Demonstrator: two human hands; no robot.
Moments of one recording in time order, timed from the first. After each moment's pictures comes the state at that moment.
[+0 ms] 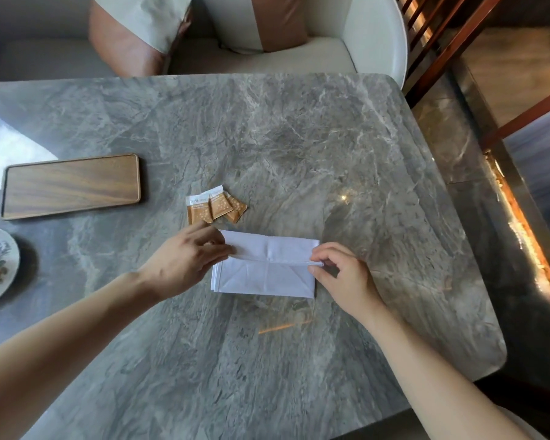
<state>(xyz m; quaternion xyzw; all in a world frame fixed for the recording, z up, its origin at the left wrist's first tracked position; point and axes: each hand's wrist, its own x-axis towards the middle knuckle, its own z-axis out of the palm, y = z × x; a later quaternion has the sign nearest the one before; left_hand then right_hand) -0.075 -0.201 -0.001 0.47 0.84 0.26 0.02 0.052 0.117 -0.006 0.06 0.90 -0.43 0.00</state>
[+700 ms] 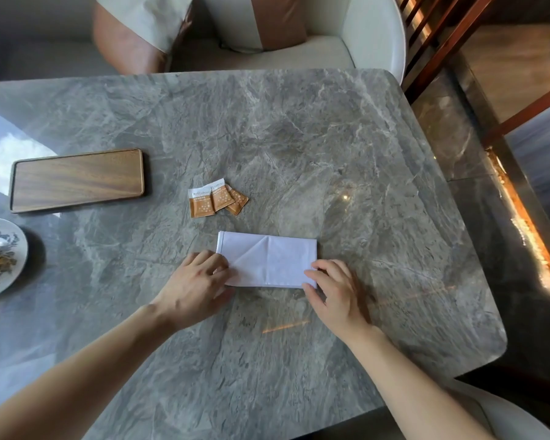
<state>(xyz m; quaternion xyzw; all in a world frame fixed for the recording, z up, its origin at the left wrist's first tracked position) -0.006 -0.207 -0.035 0.41 0.90 0.15 0.05 0.101 0.092 -0.042 0.00 0.96 -0.25 -0.10</state>
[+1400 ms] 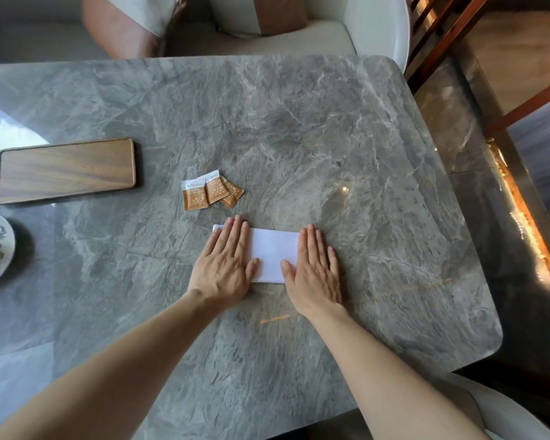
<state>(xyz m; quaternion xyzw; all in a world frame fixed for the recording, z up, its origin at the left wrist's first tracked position) 0.000 -0.137 -0.067 0.28 0.95 0.05 0.11 0.070 0.056 -0.057 0.14 0.98 -0.08 0.11</state>
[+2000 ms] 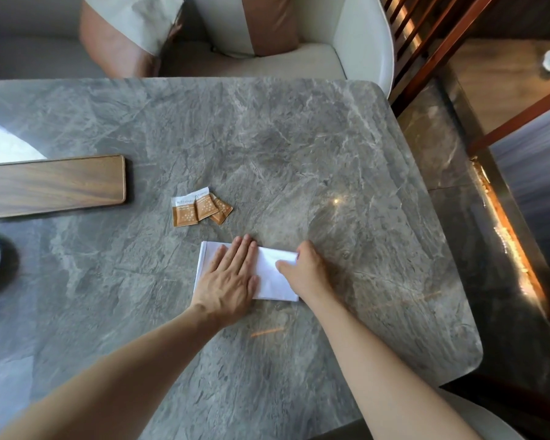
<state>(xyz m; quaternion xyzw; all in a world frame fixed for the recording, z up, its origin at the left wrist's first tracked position) 0.005 -0.111 -0.068 0.29 0.94 0.08 0.13 0.019 0.078 -0.015 0.30 0.88 -0.33 0.15</state>
